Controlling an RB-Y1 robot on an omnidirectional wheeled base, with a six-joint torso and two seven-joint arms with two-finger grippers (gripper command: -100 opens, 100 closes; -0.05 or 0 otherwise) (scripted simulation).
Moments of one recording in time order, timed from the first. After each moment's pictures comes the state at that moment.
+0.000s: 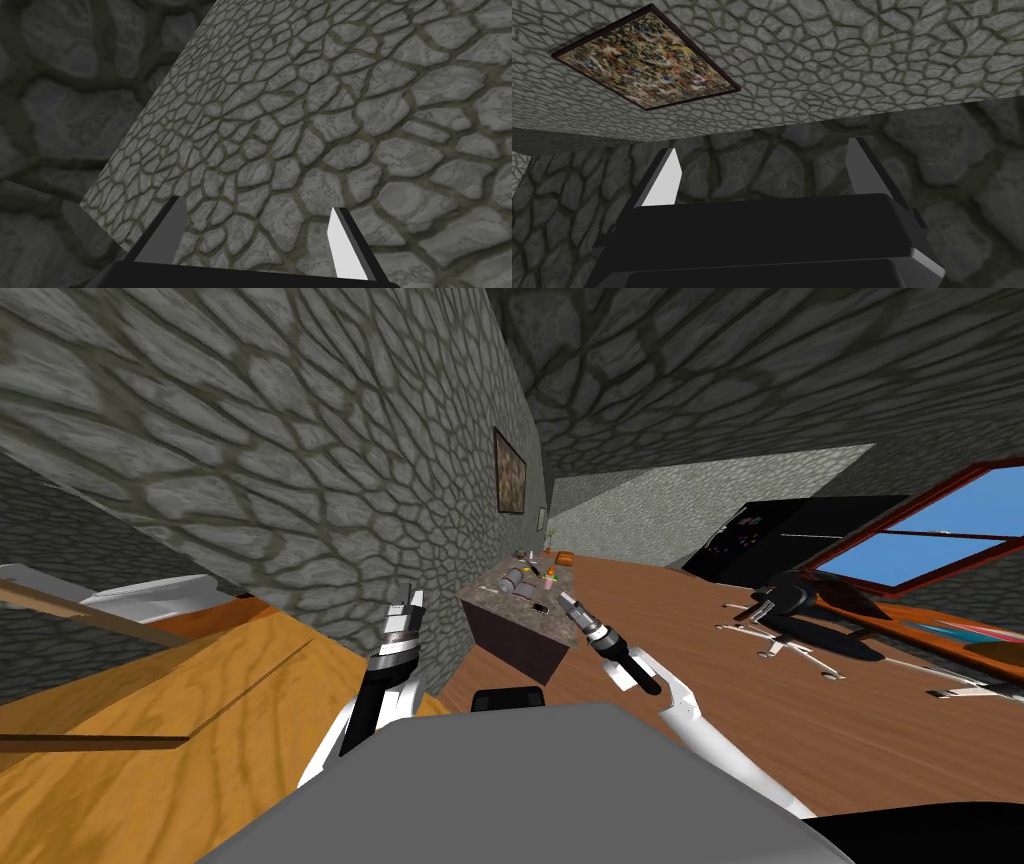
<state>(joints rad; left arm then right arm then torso) 0.50 0.03 0.06 -2.22 -0.09 -0.47 -0.06 0.34 -0.67 0.07 -1.95 0.13 -0.66 0.21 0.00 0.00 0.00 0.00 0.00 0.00</state>
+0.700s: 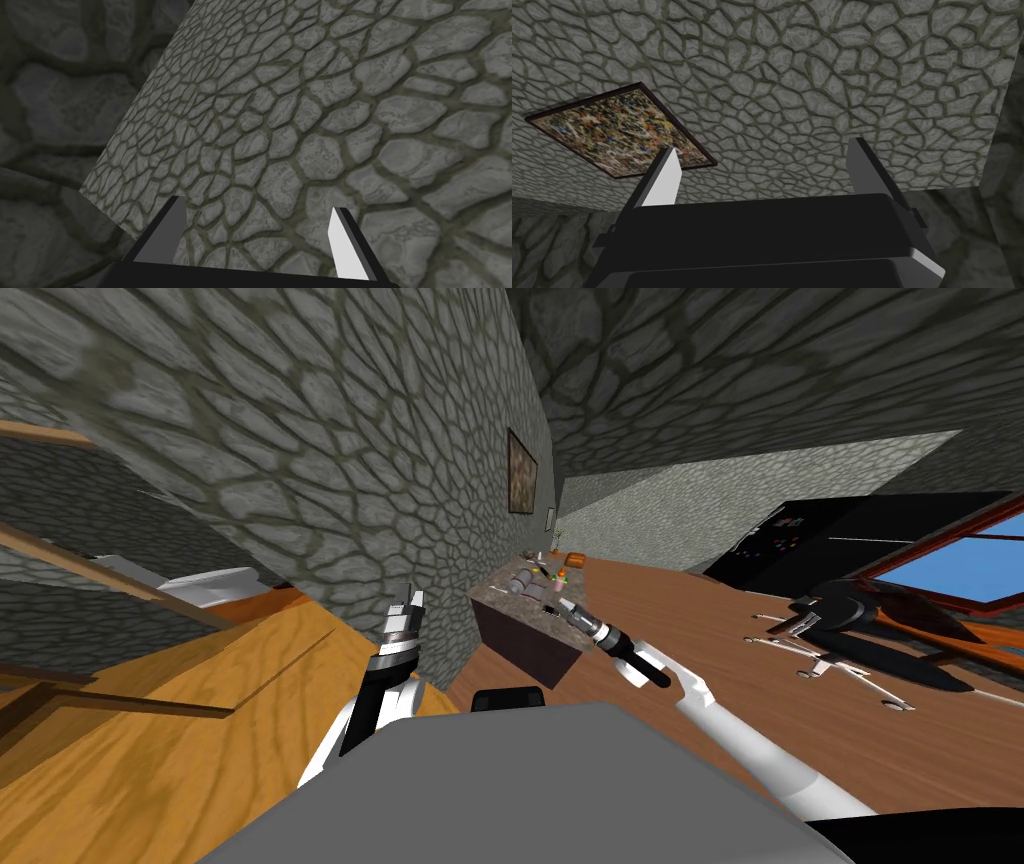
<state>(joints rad) 0.50 0.03 0.06 -2.22 -0.09 -0.47 -0.06 0.31 -0.87 0.12 -1.86 0.18 -0.68 0.23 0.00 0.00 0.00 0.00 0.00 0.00</state>
